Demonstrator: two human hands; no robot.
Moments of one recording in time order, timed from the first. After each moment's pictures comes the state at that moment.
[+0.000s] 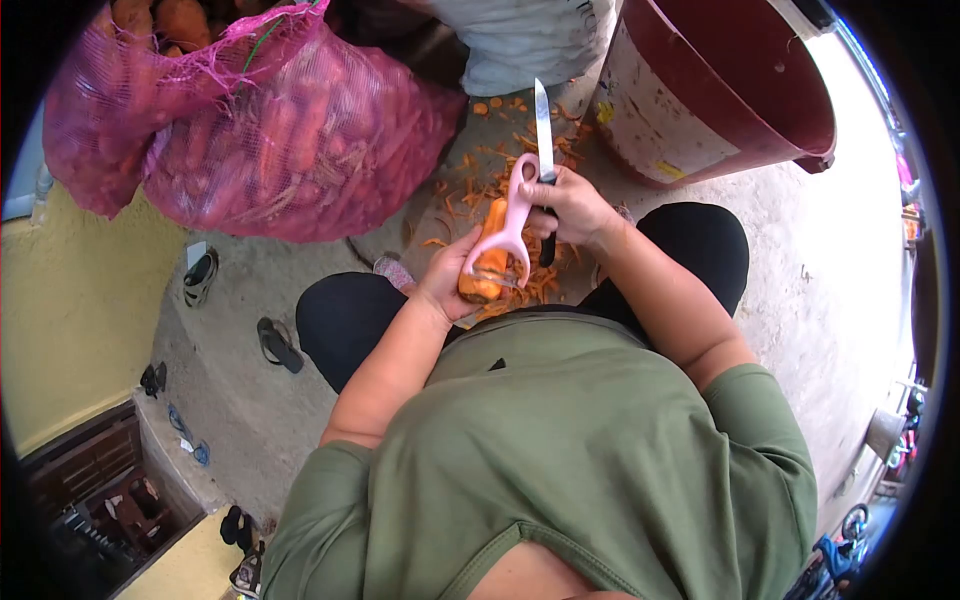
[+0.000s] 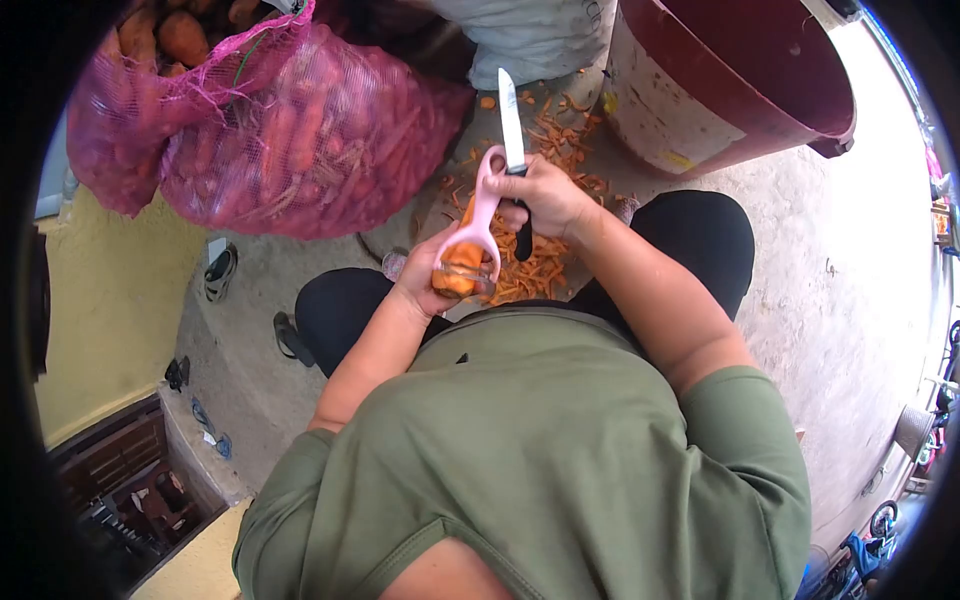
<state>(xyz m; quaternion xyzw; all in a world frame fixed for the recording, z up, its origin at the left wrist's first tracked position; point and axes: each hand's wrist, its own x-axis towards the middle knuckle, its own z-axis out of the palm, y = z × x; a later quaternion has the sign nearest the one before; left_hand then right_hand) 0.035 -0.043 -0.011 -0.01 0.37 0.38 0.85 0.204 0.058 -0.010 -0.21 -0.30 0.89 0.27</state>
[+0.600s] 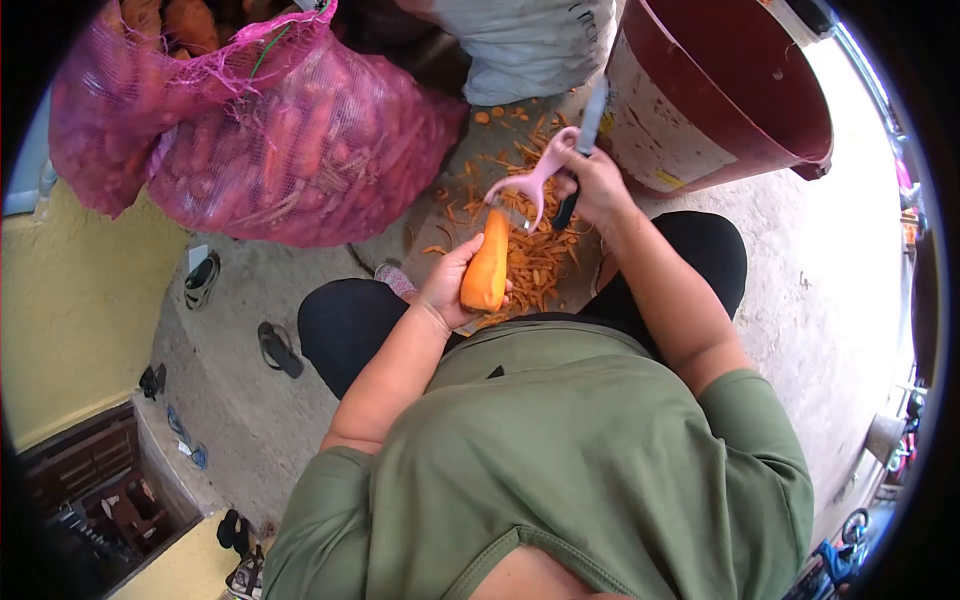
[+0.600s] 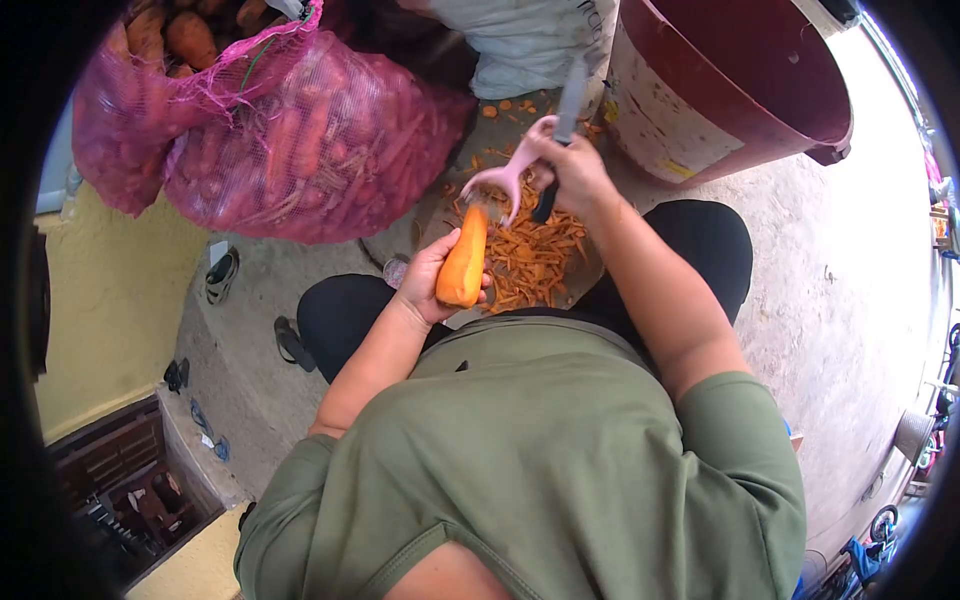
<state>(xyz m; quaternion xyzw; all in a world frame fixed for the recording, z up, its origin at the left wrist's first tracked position) 0.030 -0.047 -0.022 0.00 0.35 0.39 0.85 0.216 0.088 -0.021 -0.36 -0.30 0.79 0.41</state>
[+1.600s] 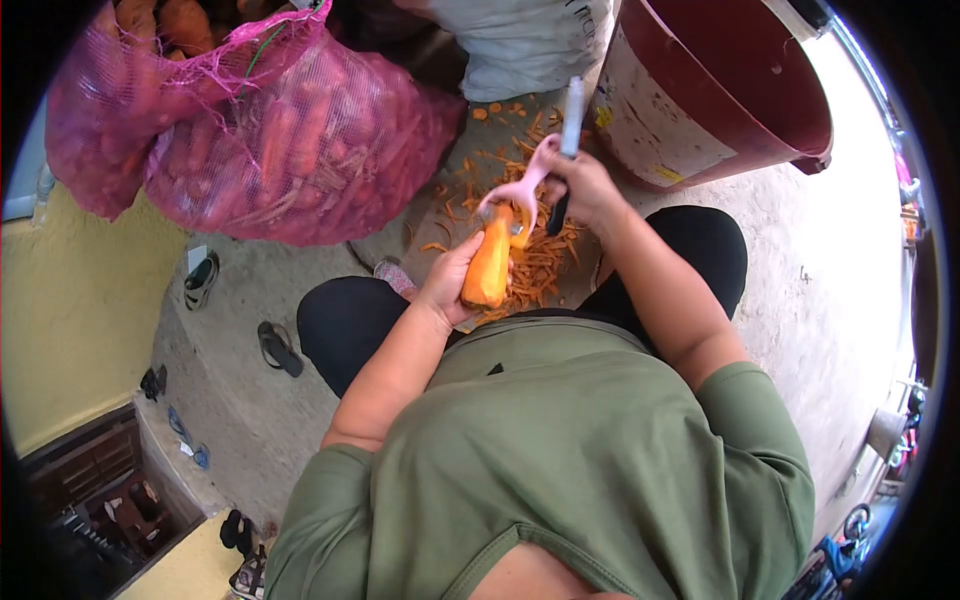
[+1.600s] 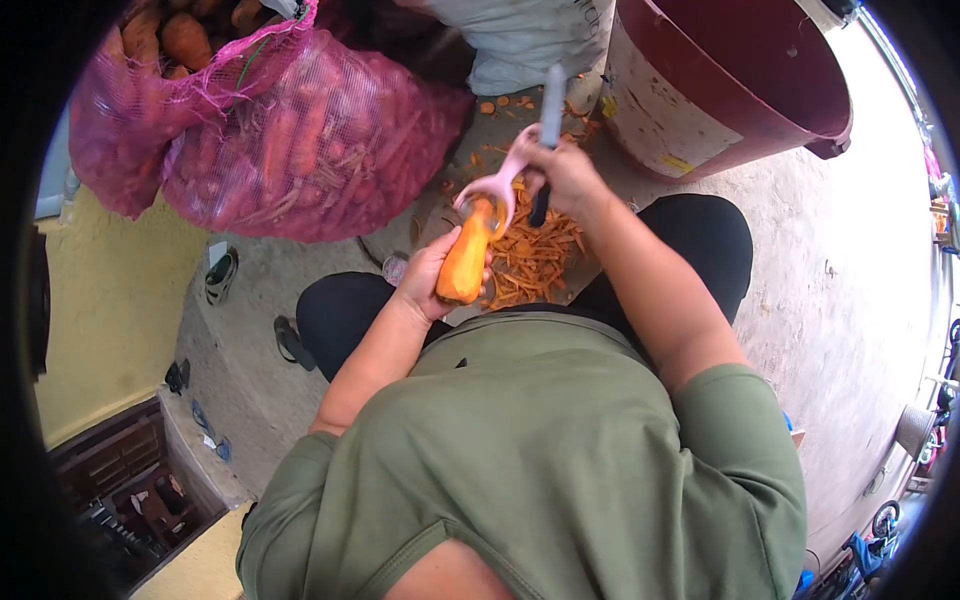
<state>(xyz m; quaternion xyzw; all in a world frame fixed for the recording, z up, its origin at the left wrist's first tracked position) 0.036 -0.048 -0.018 0.01 0.35 0.42 0.84 0.210 0.085 -0.036 -0.36 -0.28 0.81 0.37</state>
